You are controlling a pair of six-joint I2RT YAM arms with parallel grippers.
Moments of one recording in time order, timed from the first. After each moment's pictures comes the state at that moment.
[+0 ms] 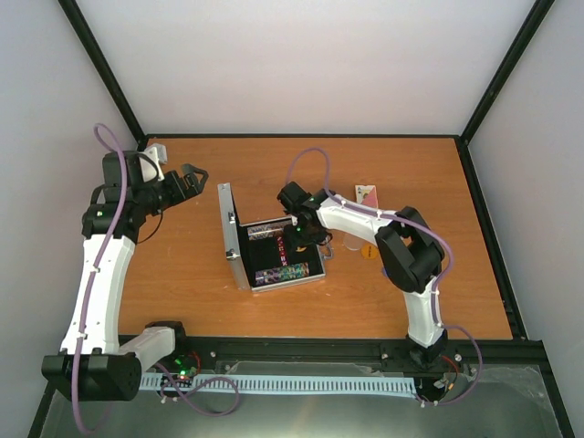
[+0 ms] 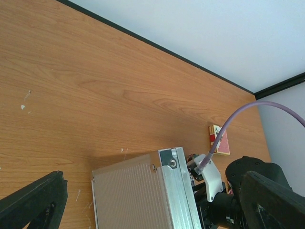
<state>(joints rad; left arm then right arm) 0.03 1.07 1.23 -0.78 0.41 -0.44 0.77 2.01 1.48 -0.79 -0.05 0.36</state>
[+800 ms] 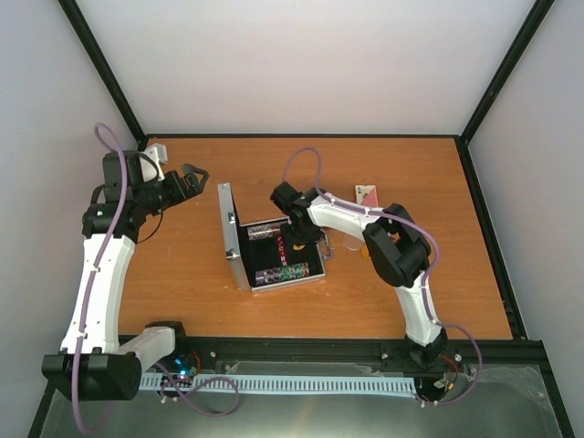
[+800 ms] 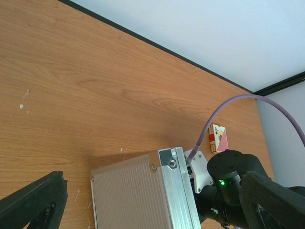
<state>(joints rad) 0.03 1.08 1.23 -0.78 0.42 -0.44 0.78 2.11 1.57 -0.83 0.02 0.41</state>
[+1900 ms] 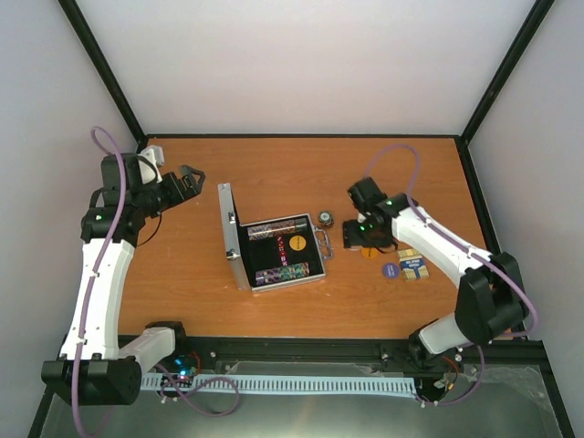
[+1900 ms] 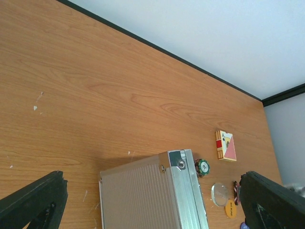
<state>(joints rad) 0.03 1.05 1.22 -0.78 0.37 -0.45 0.54 1.51 1.16 -0.89 0.01 0.42</state>
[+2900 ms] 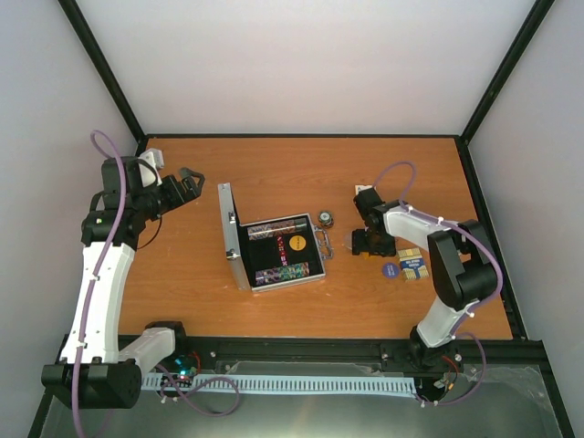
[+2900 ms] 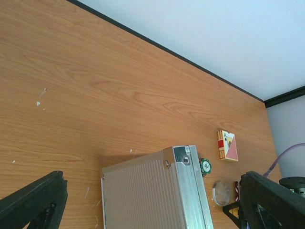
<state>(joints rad) 0.03 1.03 1.19 -0.78 0.36 -0.46 0.37 1.71 0.98 -0.72 0.07 0.40</state>
